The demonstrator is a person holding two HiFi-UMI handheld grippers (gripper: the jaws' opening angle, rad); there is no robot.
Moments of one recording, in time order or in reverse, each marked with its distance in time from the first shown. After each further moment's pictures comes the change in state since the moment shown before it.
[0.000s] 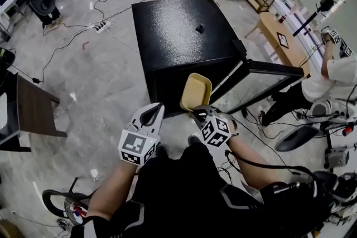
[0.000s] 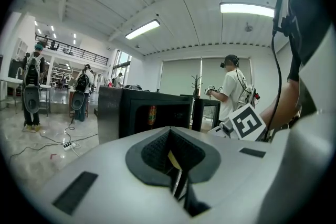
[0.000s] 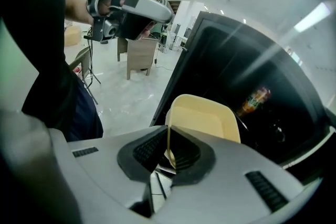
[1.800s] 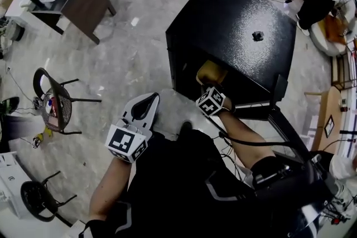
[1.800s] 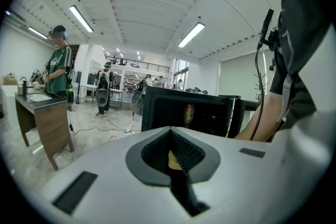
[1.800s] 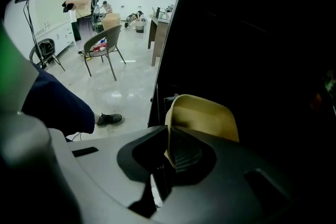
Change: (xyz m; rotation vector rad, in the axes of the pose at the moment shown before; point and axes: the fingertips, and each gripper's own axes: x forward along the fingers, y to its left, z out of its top) left arm -0.026 -0.049 -0.018 -0.131 -0.081 0.762; right arm 0.171 -0.054 -0.051 -0.327 0.011 0.271
